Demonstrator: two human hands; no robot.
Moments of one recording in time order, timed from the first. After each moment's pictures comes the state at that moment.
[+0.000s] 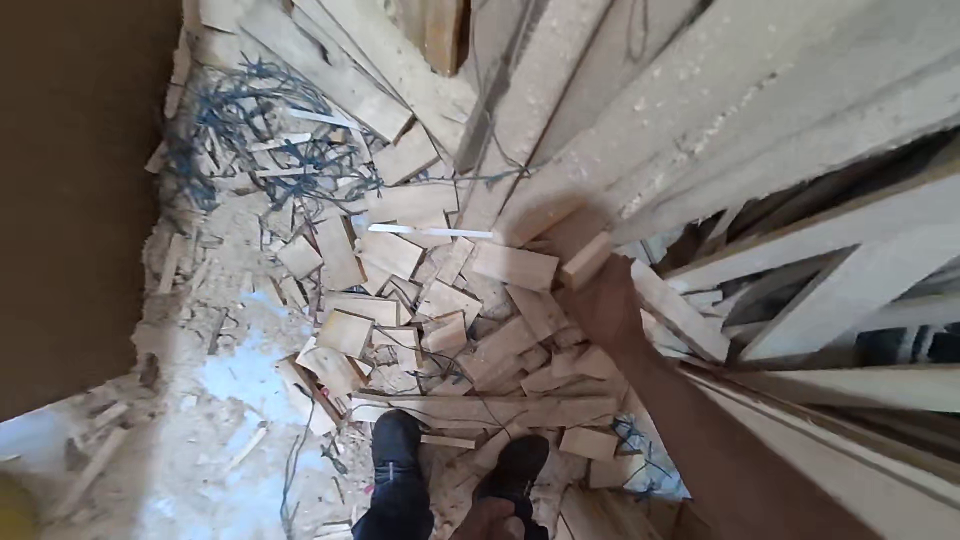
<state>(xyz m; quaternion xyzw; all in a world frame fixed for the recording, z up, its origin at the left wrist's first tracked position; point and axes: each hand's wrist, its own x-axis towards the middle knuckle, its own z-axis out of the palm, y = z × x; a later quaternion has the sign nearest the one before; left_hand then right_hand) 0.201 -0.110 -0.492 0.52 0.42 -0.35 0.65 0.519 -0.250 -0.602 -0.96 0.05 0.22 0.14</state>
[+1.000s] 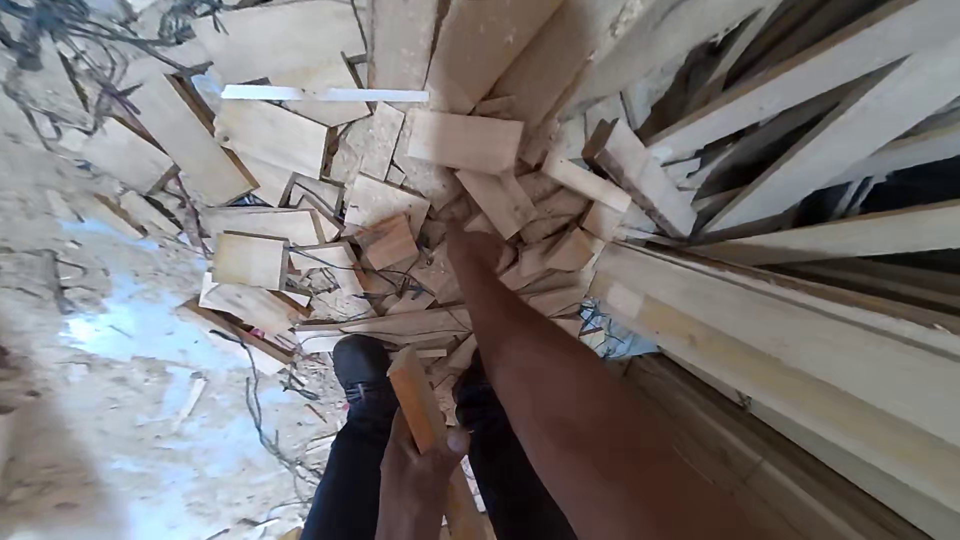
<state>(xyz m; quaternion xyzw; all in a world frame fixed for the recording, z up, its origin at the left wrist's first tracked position) 0.203 -0.089 -0.506 0.42 0.55 -0.25 0.68 0.404 -0.166 -0.739 -0.78 0.46 0.40 0.15</state>
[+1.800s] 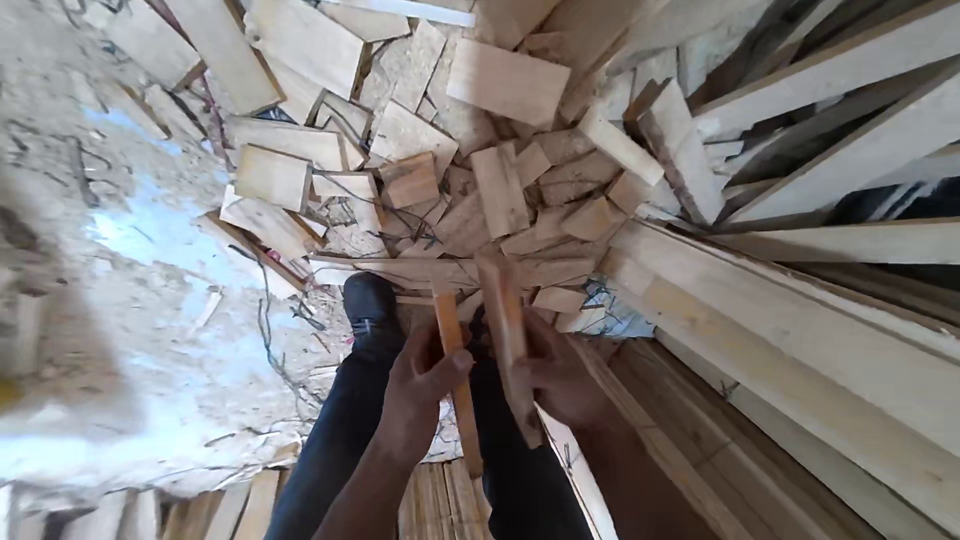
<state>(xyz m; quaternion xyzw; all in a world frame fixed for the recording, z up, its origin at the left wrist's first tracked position) 0.201 -0.082 -0.511 0.35 0.48 -0.24 0.77 0.275 -0.277 -0.511 -0.51 0.26 0.54 0.62</state>
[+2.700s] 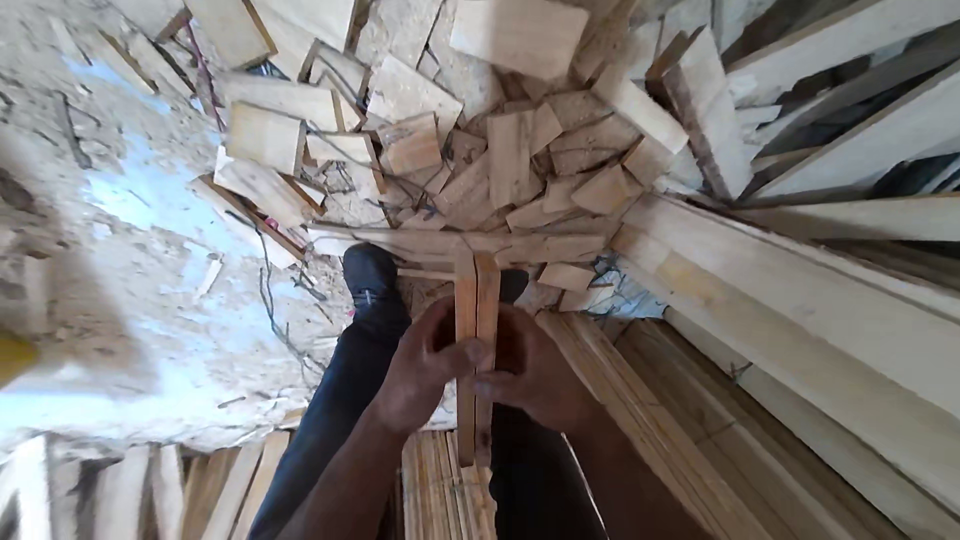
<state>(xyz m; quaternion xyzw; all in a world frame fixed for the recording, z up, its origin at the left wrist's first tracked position) 0.196 -0.087 -0.505 0.35 0.41 -0.30 0.78 0.254 -0.263 -0.487 -0.58 0.21 0.58 0.53</state>
